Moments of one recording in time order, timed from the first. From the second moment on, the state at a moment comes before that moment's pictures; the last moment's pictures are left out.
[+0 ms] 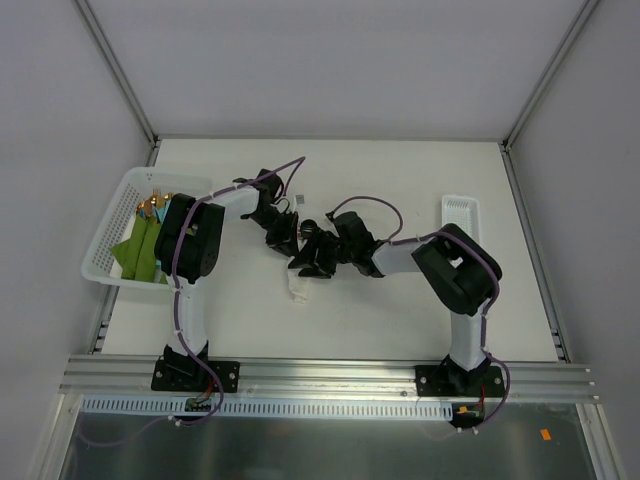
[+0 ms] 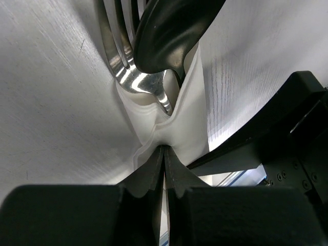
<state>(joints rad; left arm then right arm) -0.33 2.10 1.42 -0.74 0.63 -0.15 0.74 1.96 0.95 0.36 -0.50 1.11</state>
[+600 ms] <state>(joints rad) -0.32 2.07 1.48 -0.76 0.70 -0.14 0.74 1.97 0.93 0.44 -0.54 1.12</state>
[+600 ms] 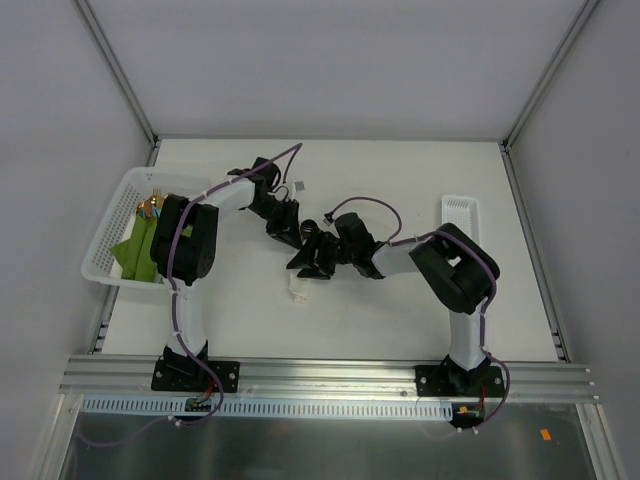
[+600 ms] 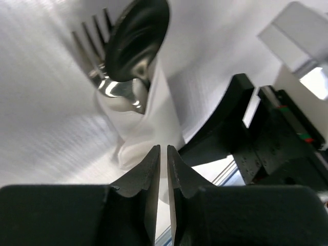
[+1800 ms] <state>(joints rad) -0.30 2.06 1.33 -0.83 0.65 0.00 0.75 1.98 0.92 0.44 -0.56 1.13</state>
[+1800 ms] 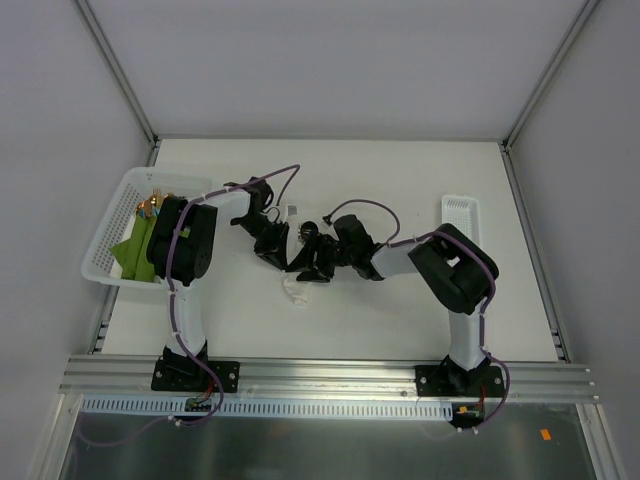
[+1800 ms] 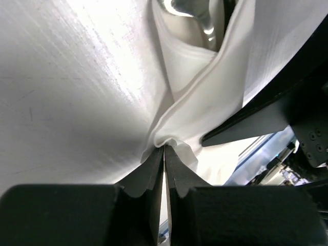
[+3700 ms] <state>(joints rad) -0.18 1.96 1.17 -0.92 0.65 0.09 0.75 1.98 0.89 0.50 -0.56 1.13</state>
